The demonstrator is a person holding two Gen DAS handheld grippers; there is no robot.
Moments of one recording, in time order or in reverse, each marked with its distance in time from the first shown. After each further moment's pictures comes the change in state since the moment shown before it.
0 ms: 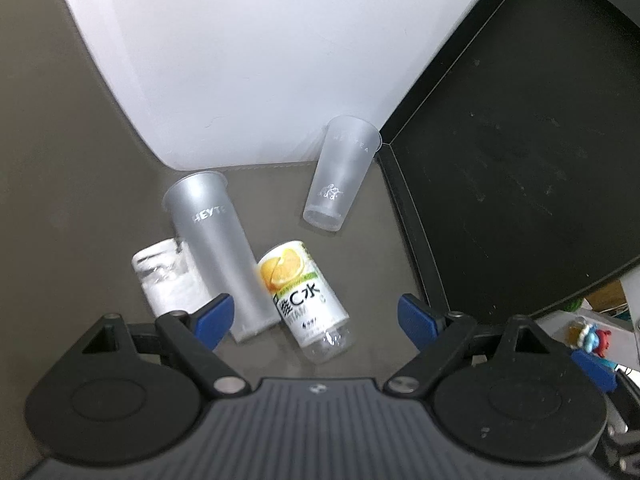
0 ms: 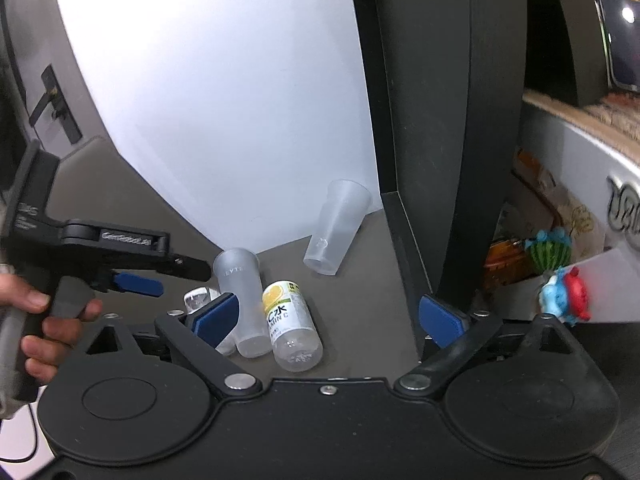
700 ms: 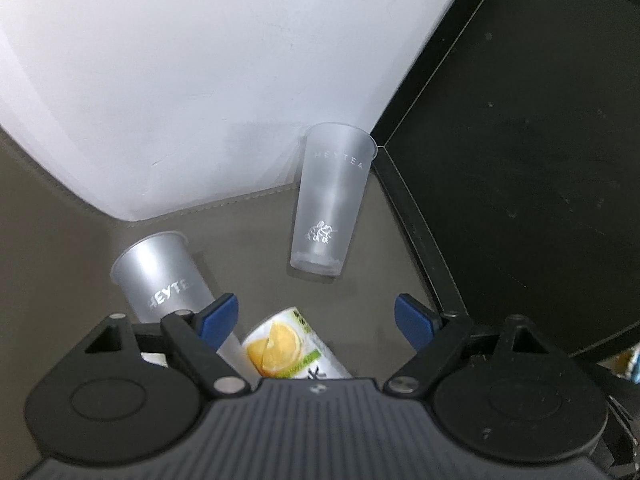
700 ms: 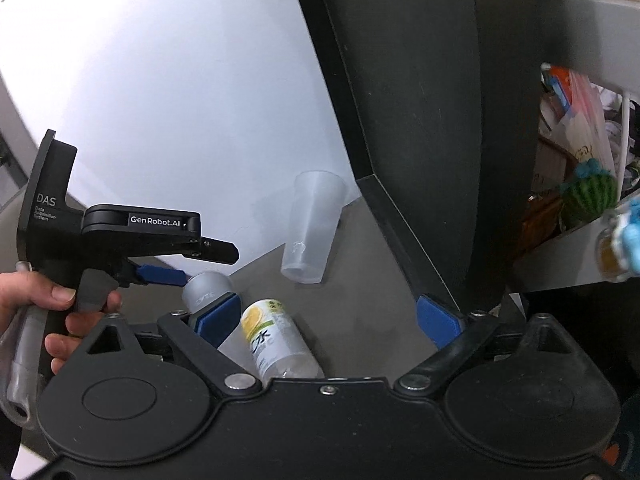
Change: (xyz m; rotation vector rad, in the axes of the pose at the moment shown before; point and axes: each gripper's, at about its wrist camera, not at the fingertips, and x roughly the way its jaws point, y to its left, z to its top) left arm 0.086 -0.006 0.056 0.125 0.024 -0.011; right arm 0.070 -0.006 -0.016 0.169 -0.032 -0.085
